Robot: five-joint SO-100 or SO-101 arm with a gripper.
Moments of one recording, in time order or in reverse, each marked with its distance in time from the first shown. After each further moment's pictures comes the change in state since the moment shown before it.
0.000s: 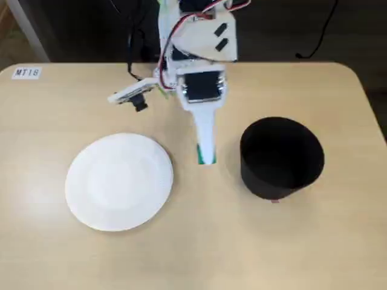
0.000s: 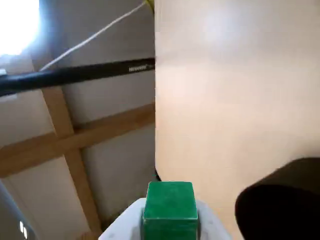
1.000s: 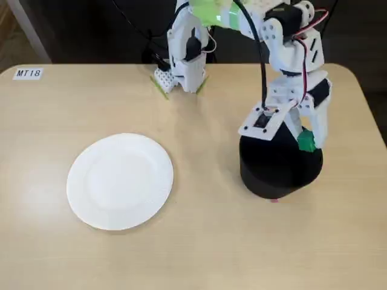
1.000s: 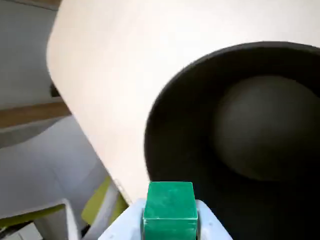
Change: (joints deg) arm -24.8 -13.5 4.1 -0.5 -12.9
